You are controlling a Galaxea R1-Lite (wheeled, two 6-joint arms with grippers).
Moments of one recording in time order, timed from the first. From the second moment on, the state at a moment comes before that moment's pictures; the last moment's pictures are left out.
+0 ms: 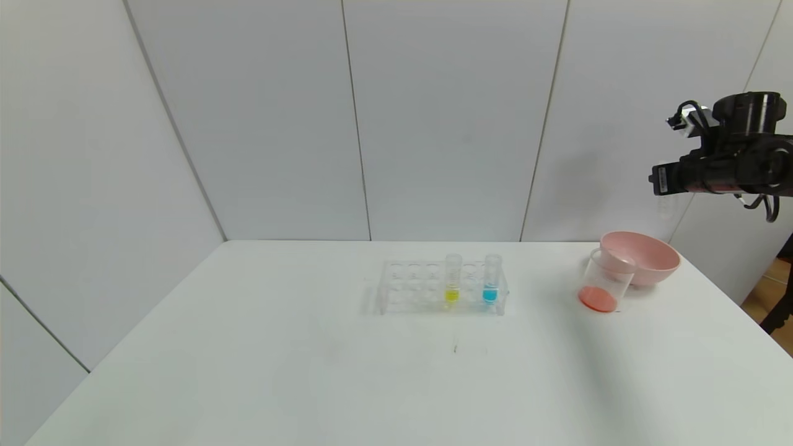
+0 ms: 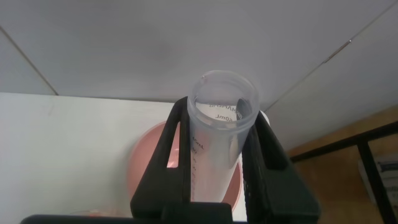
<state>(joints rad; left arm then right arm) 0.00 0.00 0.00 0.00 0.00 0.02 -0.17 2.22 -1.98 0.12 -0.02 -0.20</state>
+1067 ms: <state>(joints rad) 0.00 0.00 0.00 0.00 0.00 0.02 -0.19 2.38 -1.93 0.06 -0.03 -0.05</state>
